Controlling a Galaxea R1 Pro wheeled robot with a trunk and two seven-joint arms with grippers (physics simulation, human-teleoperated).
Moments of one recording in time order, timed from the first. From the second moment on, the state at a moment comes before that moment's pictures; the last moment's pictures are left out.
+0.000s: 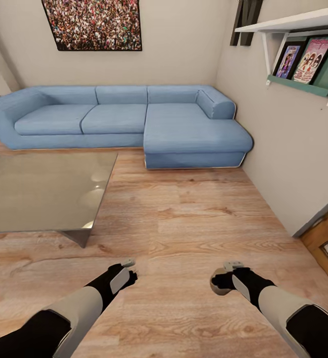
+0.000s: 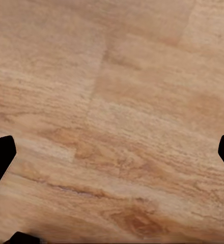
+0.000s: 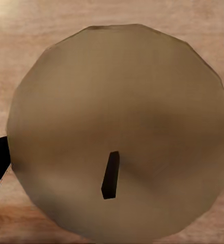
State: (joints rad) left arm -0.85 -0.12 -0.35 -0.19 0.75 0.34 0.45; right arm -0.87 -0.09 0.56 -0.12 -0.52 0.34 0.06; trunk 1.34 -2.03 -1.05
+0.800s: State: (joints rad) left arm -0.85 -0.11 -0.35 -0.11 0.74 0.25 0.36; right arm -0.87 -0.09 0.73 -0.12 -0.52 0.34 0.11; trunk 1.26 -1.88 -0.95
